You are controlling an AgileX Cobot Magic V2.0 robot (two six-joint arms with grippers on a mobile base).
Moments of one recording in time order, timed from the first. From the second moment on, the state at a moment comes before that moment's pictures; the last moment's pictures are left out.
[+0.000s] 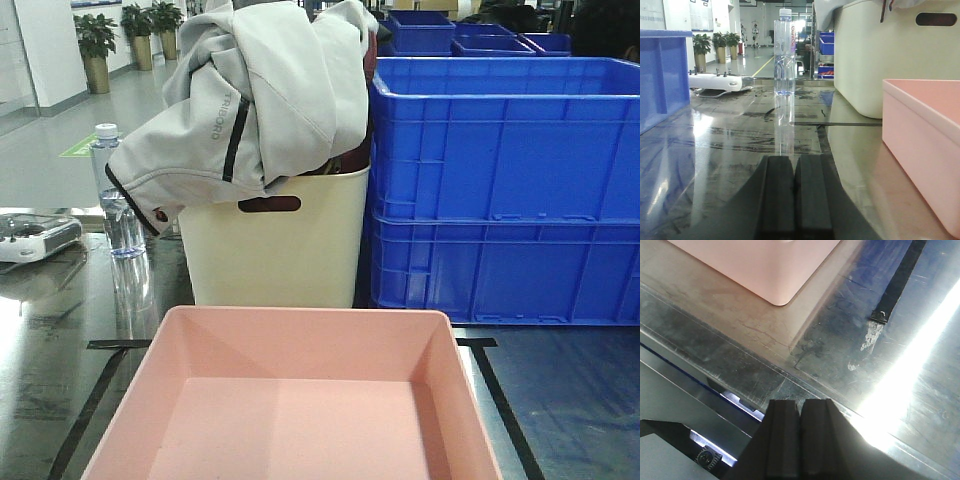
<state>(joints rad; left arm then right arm) 0.03 -0.01 0.03 -0.02 0.01 -0.04 0.61 0.49 -0.56 -0.11 0.93 0.05</state>
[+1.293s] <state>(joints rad) 0.03 -0.01 0.03 -0.02 0.01 -0.04 0.07 -0.01 0.03 -0.08 0.05 0.05</state>
